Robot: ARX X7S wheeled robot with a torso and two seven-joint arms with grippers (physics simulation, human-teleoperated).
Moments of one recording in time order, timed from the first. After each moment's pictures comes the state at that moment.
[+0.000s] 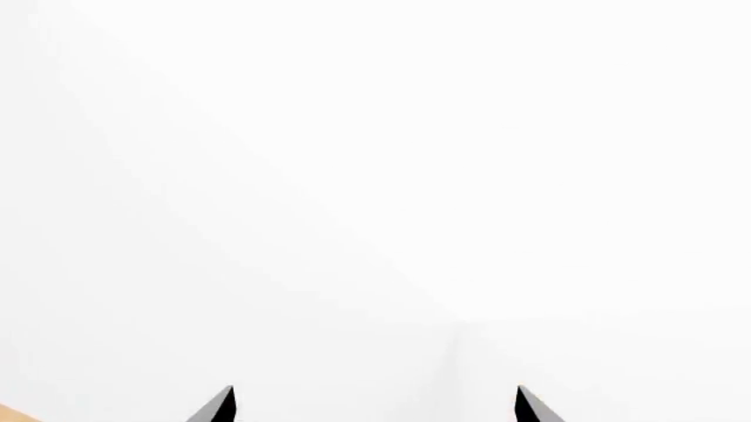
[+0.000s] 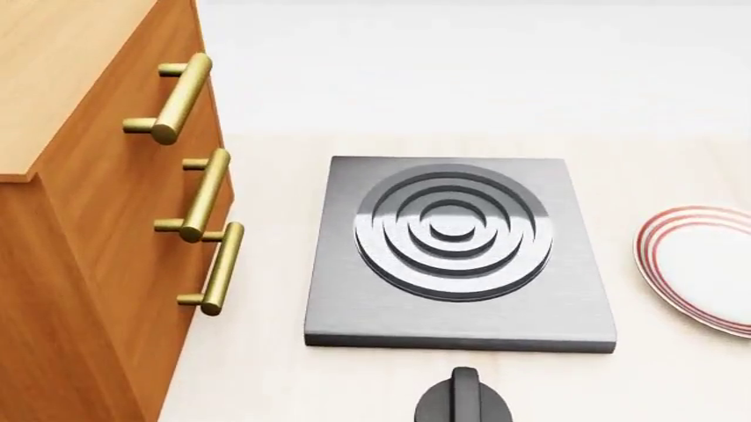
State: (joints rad) left arm -0.04 -0.39 -0.32 0.79 -1.27 -0.04 0.05; right arm -0.37 0.68 1.27 -0.62 1.10 0.95 -0.23
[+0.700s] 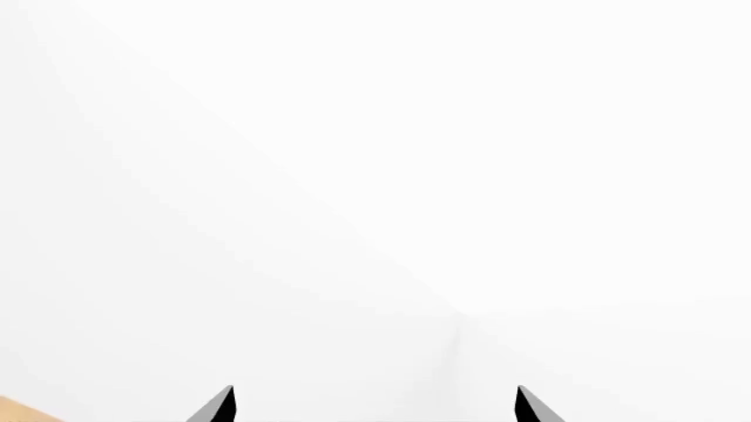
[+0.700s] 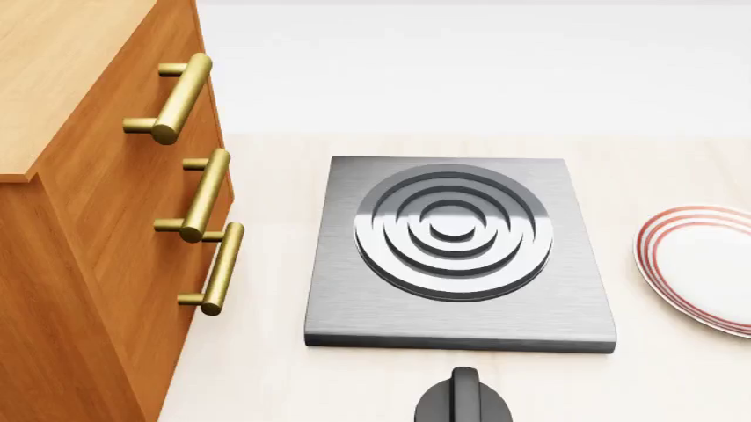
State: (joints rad) left arm -0.03 -0.40 -0.31 0.78 -1.26 -0.03 0.06; right arm -0.59 0.73 1.34 -0.56 1.02 1.04 -0.36
